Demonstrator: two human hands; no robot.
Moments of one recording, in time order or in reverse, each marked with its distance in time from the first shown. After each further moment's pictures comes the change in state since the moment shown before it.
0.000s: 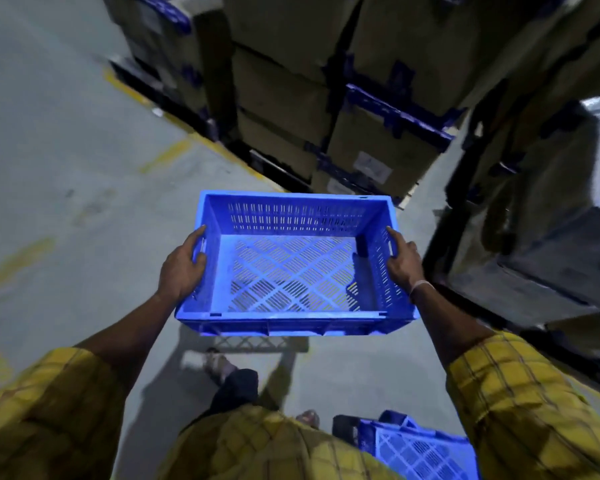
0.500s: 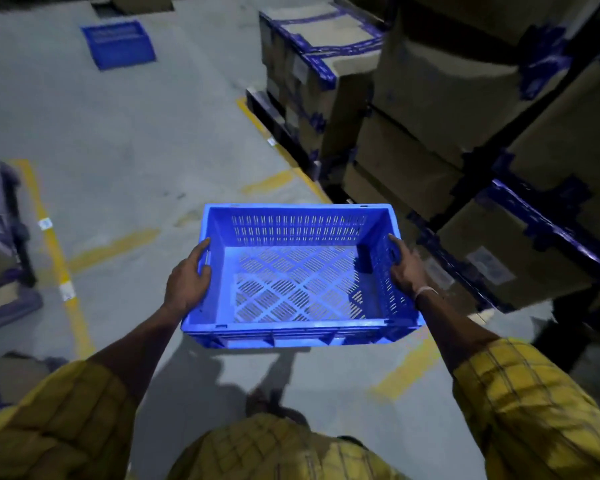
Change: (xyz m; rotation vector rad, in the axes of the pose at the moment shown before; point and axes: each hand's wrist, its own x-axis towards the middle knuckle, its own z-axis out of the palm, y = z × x) left_hand 0.075 -0.165 -0.164 -0.062 0.237 -0.269; right_hand 0.125 -0.298 0.131 -0.074 -0.197 -0.333
